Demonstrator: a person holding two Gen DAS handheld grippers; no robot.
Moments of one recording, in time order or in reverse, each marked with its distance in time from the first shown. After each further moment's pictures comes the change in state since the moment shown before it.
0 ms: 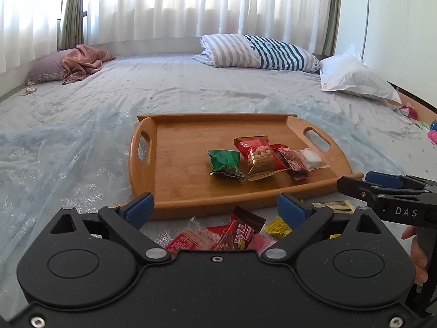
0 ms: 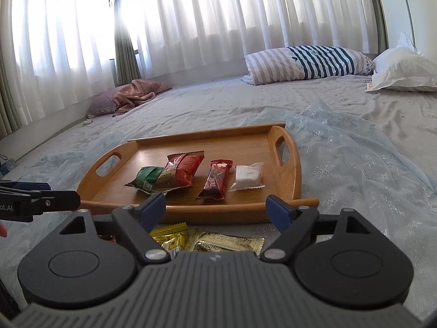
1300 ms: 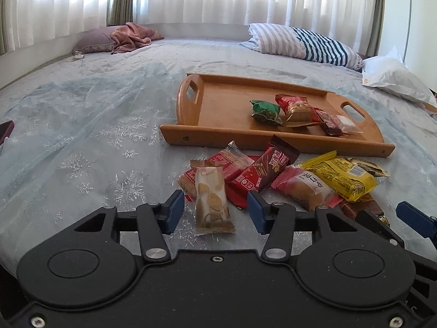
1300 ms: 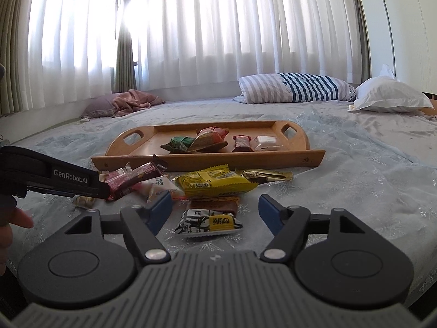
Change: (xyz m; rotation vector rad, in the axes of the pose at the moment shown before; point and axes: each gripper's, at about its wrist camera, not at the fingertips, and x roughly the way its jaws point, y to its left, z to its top) left arm -0.015 0.002 -0.076 -0.133 0.042 0.179; right arm -0.059 0.079 -0.097 -0.078 -0.122 -0.110
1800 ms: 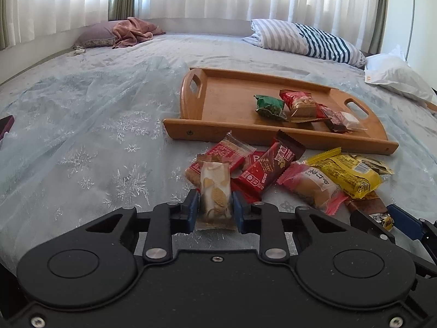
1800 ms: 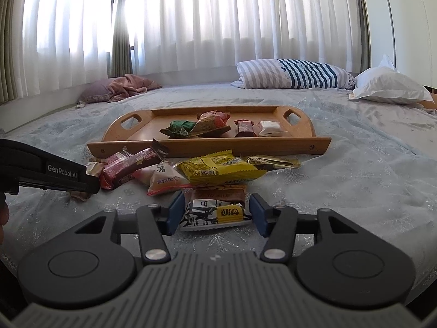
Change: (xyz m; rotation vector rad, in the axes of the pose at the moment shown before) left arm 0.006 0.003 0.000 -0.003 0.016 0.005; right arm 0.014 0.008 -0.001 -0.007 0.072 -0.020
